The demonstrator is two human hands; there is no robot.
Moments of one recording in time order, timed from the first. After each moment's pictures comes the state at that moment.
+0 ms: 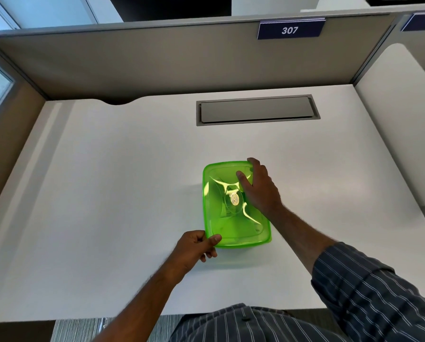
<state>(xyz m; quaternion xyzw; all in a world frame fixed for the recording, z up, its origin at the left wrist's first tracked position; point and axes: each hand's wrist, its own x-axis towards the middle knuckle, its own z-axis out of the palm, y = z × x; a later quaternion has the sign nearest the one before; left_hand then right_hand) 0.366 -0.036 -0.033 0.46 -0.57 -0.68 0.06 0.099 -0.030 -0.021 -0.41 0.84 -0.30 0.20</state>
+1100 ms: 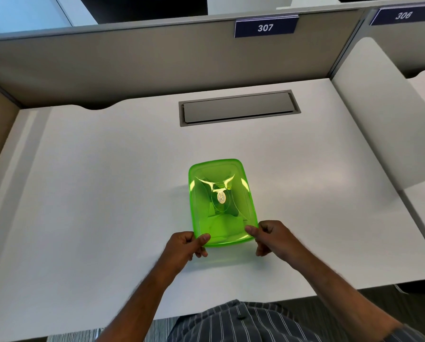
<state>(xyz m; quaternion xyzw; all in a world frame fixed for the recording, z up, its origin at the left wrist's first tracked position) 0.365 -0.035 -0.019 0.46 -0.59 -0.66 0.05 0.121 0.115 -0.014 -0.24 0.72 -0.39 0.52</state>
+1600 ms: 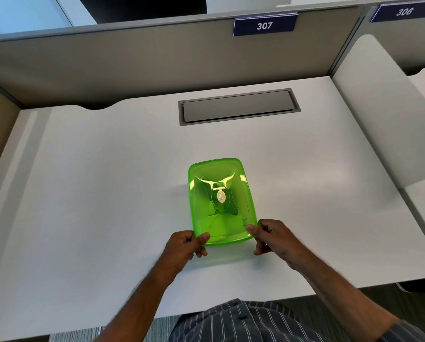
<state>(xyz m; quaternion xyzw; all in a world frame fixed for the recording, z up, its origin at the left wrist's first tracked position) 0.364 -0.034 -0.023 0.46 -0.57 -0.67 0.05 0.119 0.121 -0.023 -0.21 0.69 -0.43 0.53</state>
